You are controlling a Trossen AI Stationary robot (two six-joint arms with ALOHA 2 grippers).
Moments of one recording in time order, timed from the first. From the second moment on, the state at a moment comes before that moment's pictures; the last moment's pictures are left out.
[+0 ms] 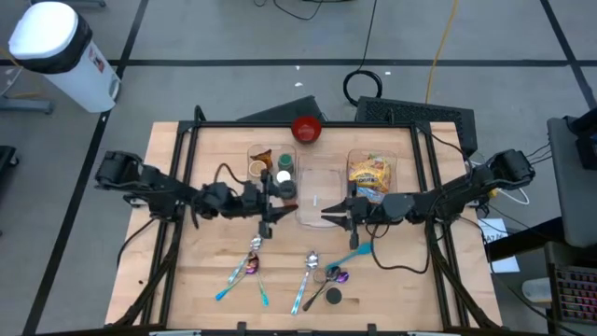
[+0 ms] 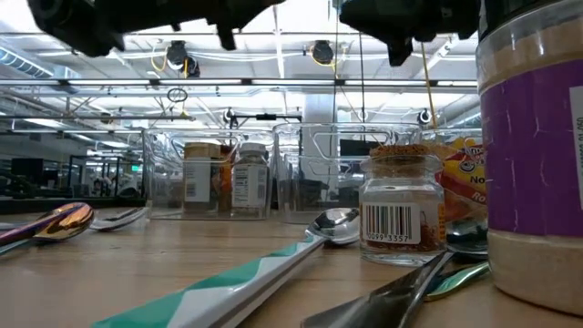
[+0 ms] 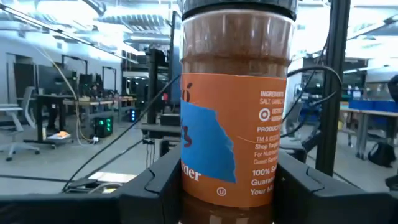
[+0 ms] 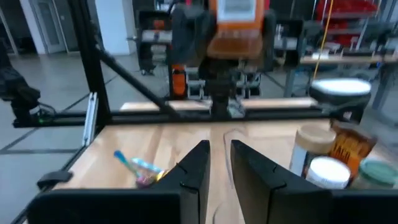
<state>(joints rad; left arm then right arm) -0.17 1.51 0.61 1.21 -0.18 0.01 0.27 1.31 0.56 0.75 0.29 0.04</state>
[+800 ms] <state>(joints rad) -0.18 1.73 0.82 1.12 -0.13 0.10 0.27 1.29 0.56 0.80 0.33 -0.11</state>
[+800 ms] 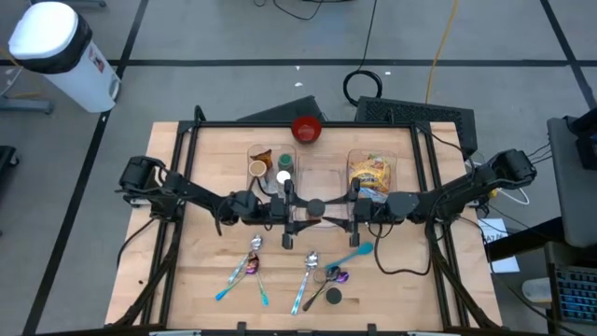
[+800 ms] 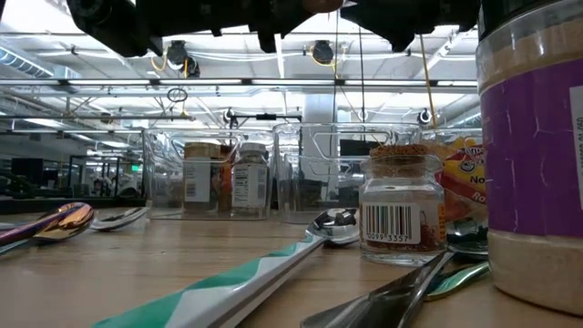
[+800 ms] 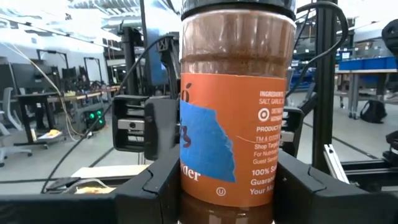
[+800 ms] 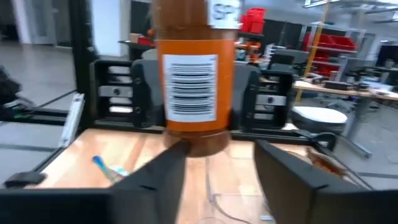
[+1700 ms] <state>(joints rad) -0.14 1.73 0.82 1.09 -0.13 0.07 0.19 1.41 0.56 1.08 0.25 0.03</state>
